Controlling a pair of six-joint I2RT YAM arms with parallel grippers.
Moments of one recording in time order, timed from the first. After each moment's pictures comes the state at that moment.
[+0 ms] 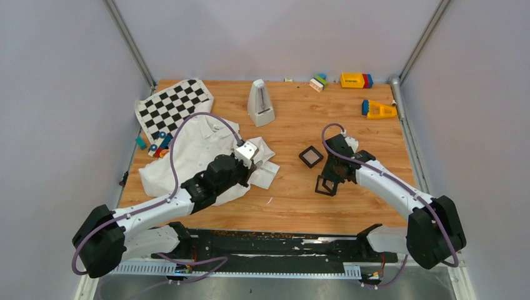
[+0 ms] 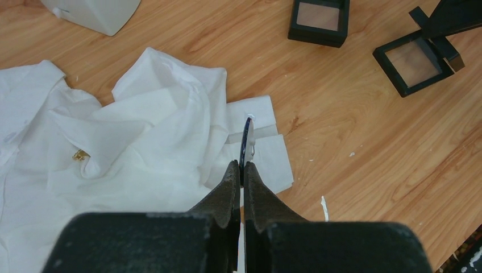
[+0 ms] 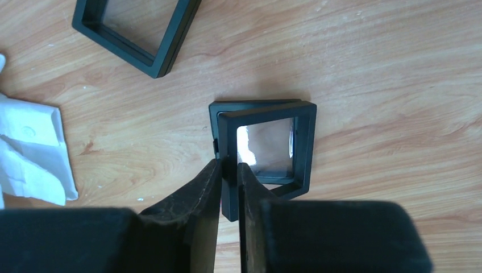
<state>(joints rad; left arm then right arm) -0.84 1.07 0.52 0.16 -0.12 -0.07 0.48 1.28 0.80 -0.64 0.22 0.82</state>
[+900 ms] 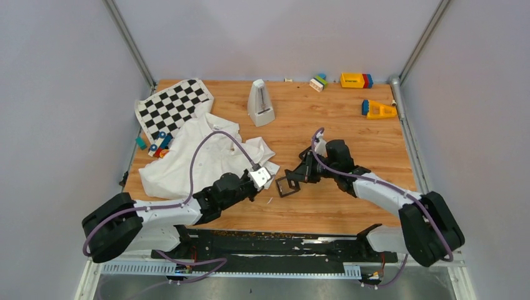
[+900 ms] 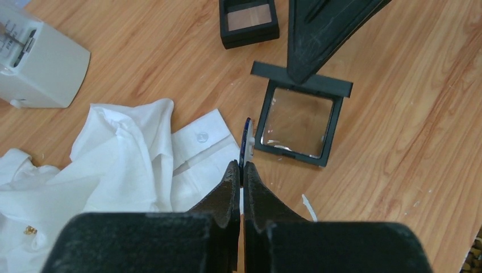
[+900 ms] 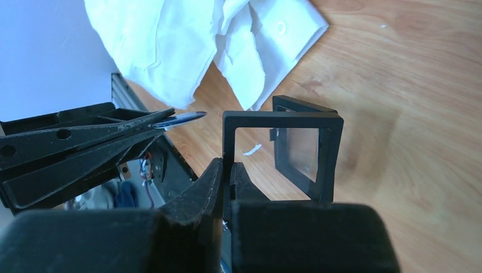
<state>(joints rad) -0.99 1.15 0.34 0.54 -0.08 0.17 0.48 1.22 0.54 0.07 -0.52 0.73</state>
